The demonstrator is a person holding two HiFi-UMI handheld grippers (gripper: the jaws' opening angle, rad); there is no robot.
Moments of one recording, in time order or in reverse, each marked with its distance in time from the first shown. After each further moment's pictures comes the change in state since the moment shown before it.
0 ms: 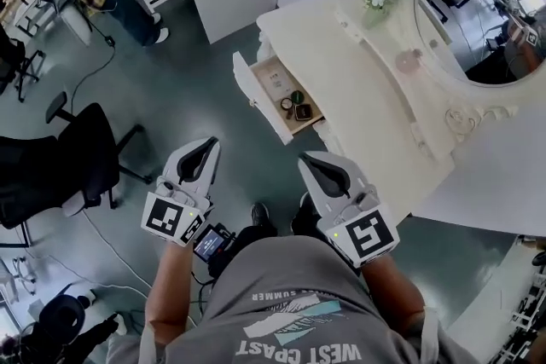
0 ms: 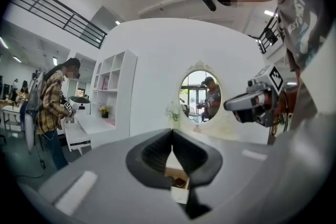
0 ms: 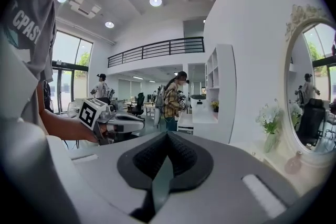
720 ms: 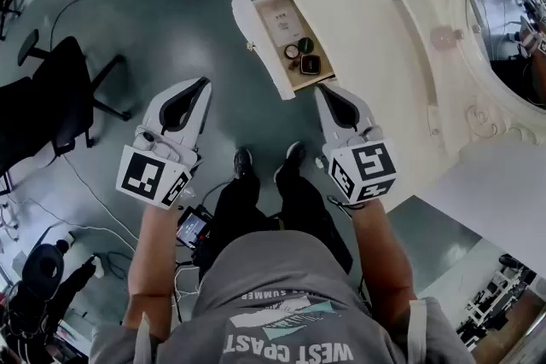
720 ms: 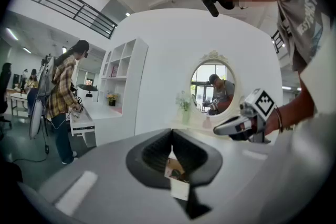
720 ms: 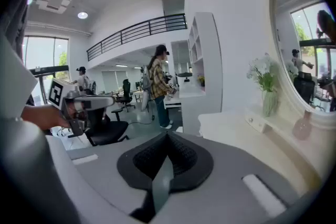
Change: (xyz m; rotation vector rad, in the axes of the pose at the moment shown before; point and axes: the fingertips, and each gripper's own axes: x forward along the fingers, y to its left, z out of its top) left arm 0.065 0.048 -0.077 -0.080 0.066 0.068; right arm 0.108 -0.097 -0.146 0.174 0.201 -0.074
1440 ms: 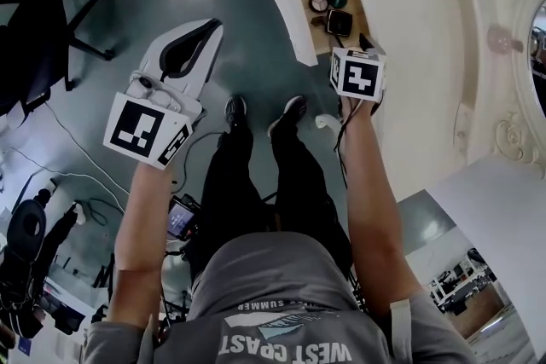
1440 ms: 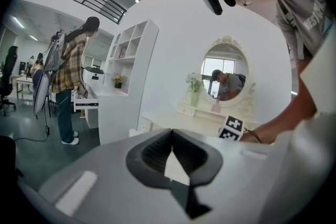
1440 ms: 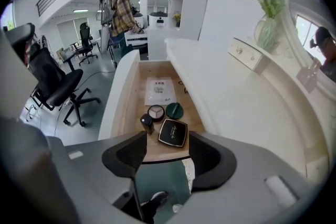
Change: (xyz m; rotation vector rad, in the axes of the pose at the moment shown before) left arm 0.053 0.047 -0.128 -0.090 0.104 0.032; right arm 0.153 -0.114 -0.235 0.043 0.624 -0.328
